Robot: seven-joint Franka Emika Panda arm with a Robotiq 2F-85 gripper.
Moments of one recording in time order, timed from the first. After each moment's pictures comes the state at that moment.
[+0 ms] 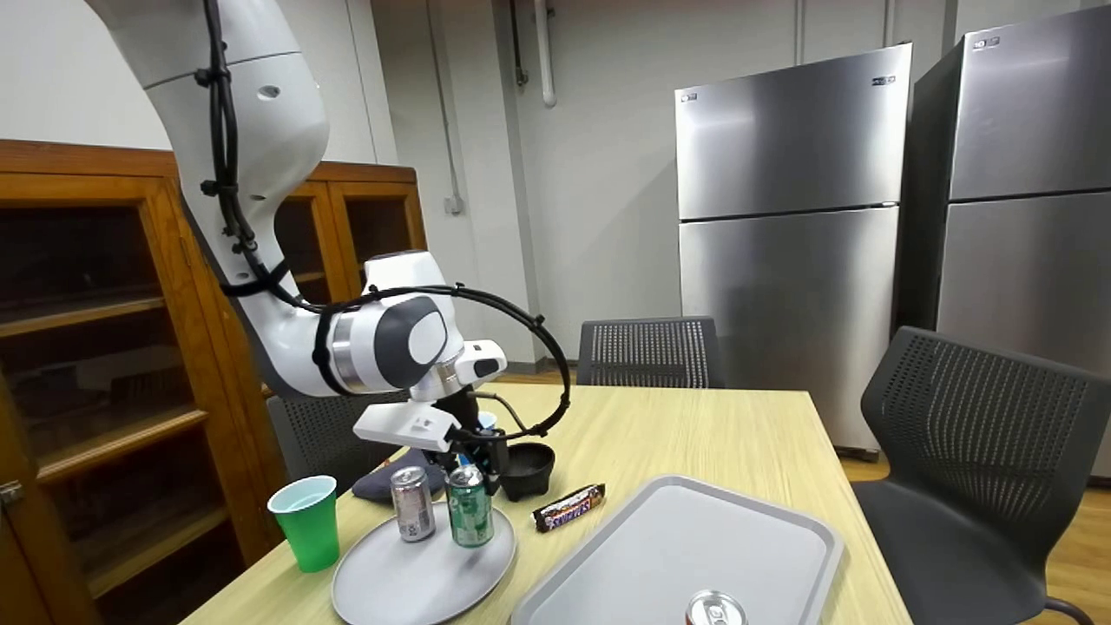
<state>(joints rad) 0.15 0.26 -0.16 -2.54 -0.11 2.98 0.17</state>
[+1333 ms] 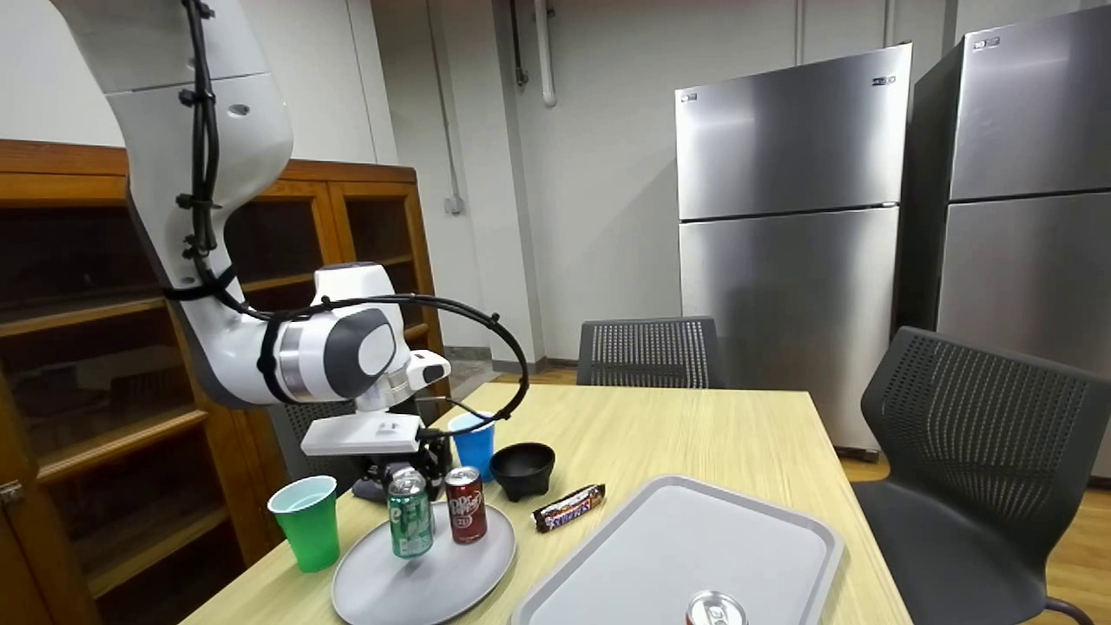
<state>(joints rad) 0.06 0.26 0.08 -2.57 -0.07 2.98 -0.09</state>
